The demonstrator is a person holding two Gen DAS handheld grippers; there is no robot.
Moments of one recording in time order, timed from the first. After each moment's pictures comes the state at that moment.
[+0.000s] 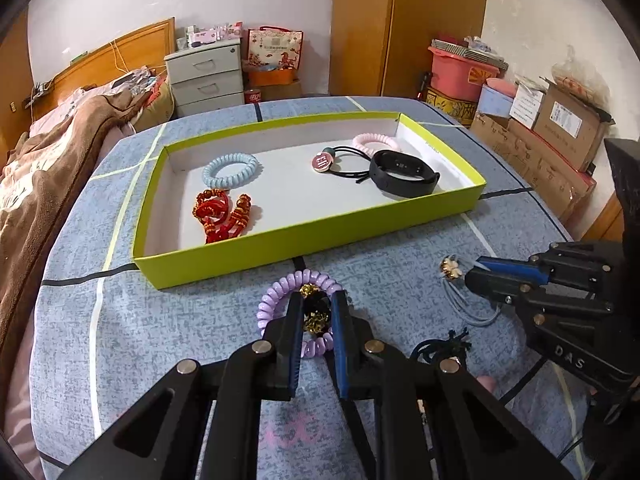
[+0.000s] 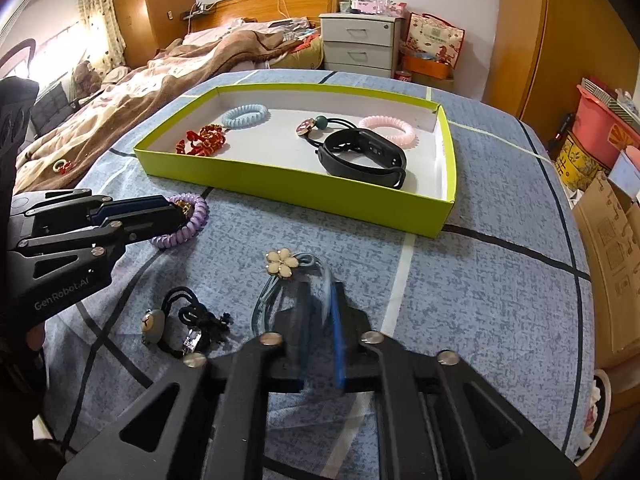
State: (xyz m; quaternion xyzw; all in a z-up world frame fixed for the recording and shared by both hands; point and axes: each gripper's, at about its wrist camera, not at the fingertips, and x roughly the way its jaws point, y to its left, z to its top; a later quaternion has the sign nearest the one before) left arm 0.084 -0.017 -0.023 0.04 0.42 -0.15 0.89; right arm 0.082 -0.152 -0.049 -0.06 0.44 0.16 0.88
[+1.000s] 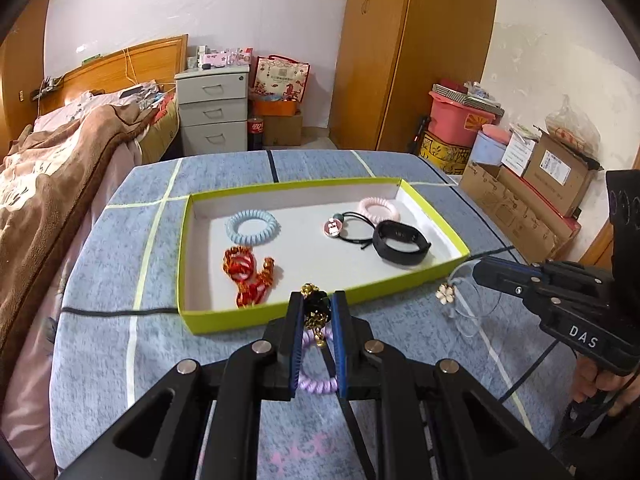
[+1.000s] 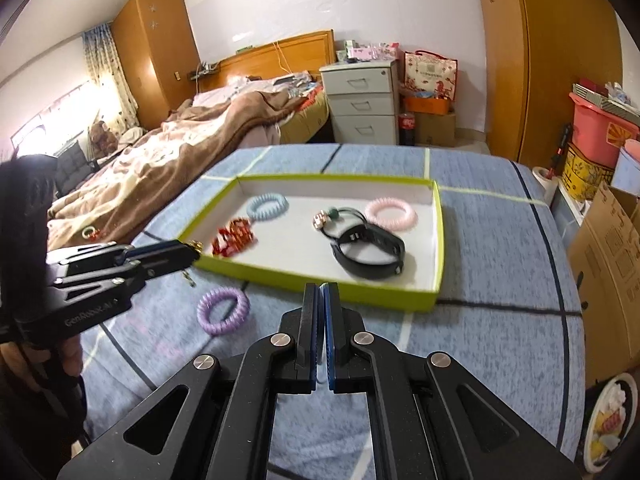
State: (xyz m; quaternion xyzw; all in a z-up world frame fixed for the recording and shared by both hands) left arm 0.094 0.009 0.023 -0.01 0.37 -0.16 0.91; right arm 0.089 -0.158 0.010 0.02 0.36 0.18 0.91
